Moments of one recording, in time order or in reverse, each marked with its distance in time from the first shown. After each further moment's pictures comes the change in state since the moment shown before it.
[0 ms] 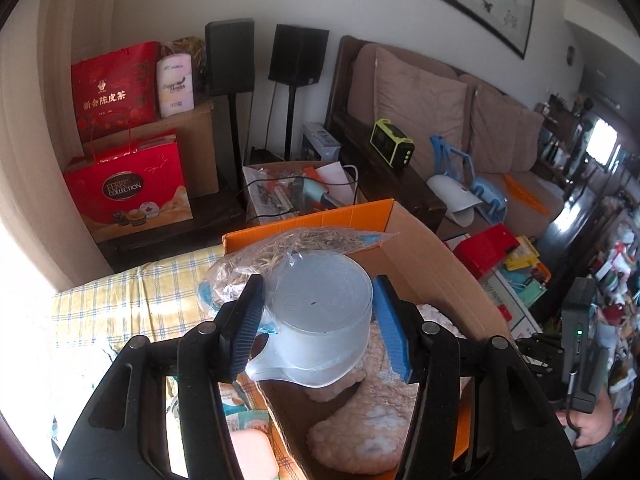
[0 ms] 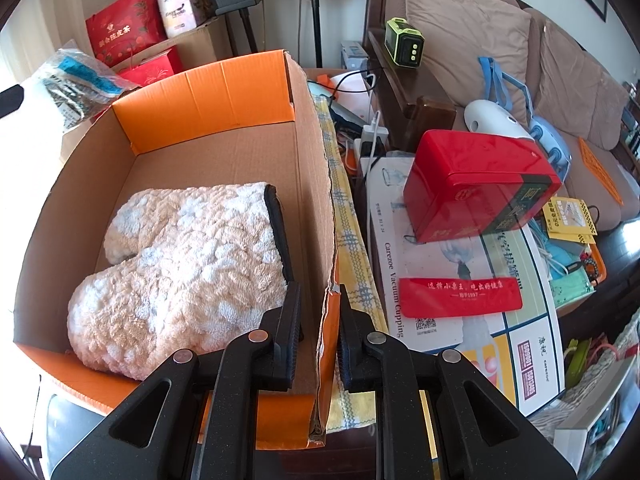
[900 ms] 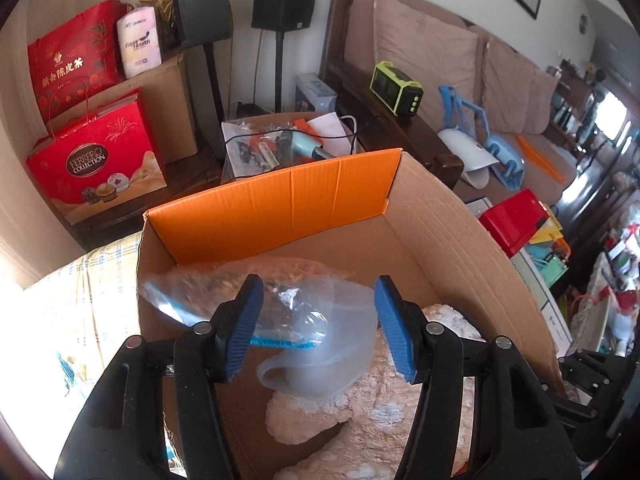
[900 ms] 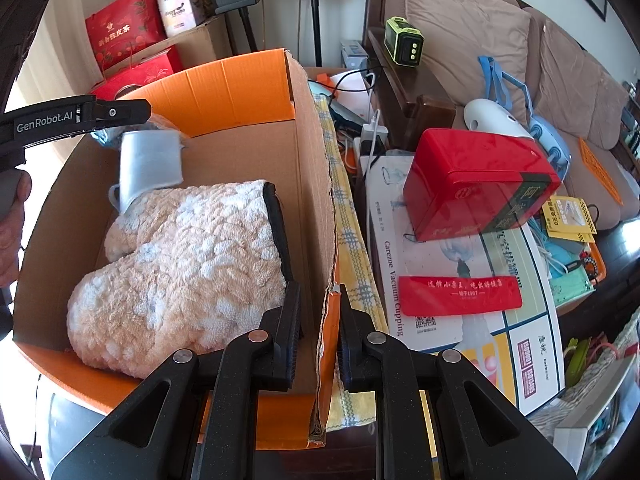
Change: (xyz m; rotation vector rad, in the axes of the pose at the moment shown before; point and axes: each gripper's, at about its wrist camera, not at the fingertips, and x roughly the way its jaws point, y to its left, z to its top) left arm 0.096 -0.027 -0.003 0.020 0.162 0.018; right arm 0.001 0.000 0.001 -0.002 0.002 -0.001
